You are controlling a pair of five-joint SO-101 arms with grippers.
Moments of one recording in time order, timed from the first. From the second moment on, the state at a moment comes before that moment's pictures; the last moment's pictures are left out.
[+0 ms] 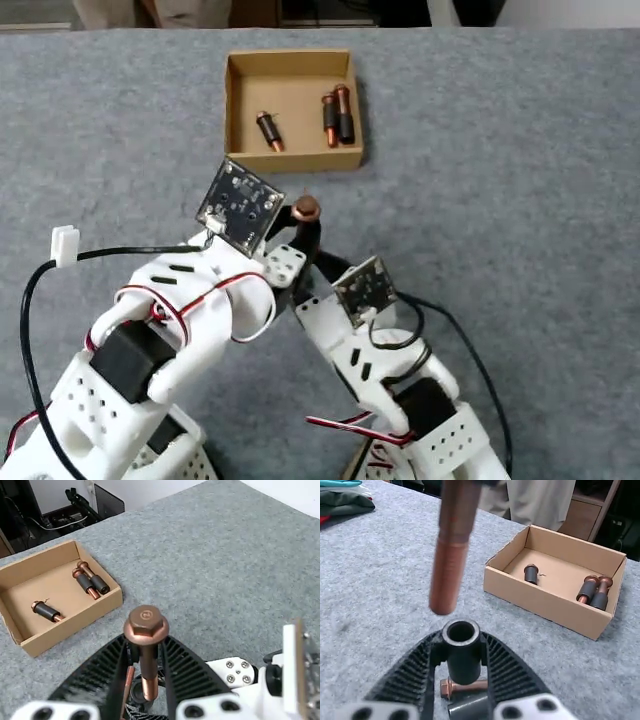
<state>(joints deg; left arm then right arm) 35.0 -60.8 39.1 53.0 -8.0 -35.8 -102.3 97.0 33.4 -5.0</state>
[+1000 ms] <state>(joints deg) 31.5 -74.8 58.5 38.9 -5.3 -35.8 -102.5 97.0 33.4 -9.7</state>
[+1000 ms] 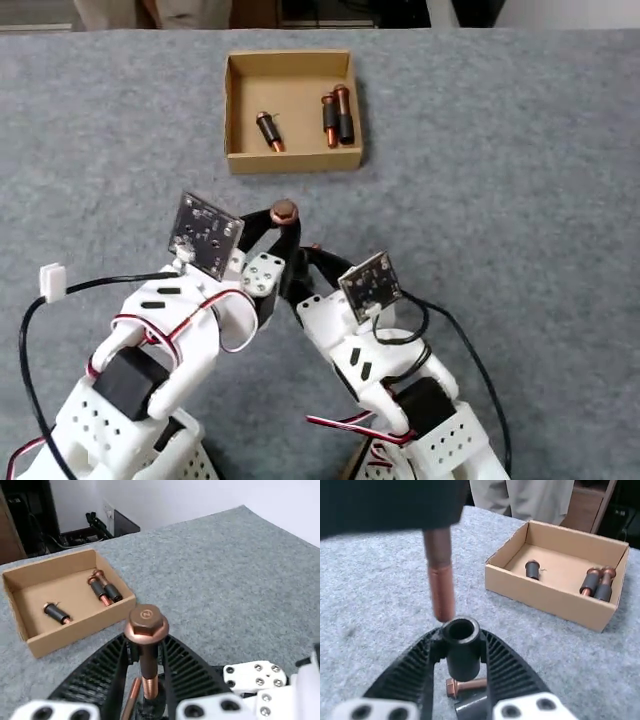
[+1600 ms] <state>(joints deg) 31.6 -74.8 64.5 32.1 -5.2 -35.8 -102.5 97.0 34.9 -10.3</state>
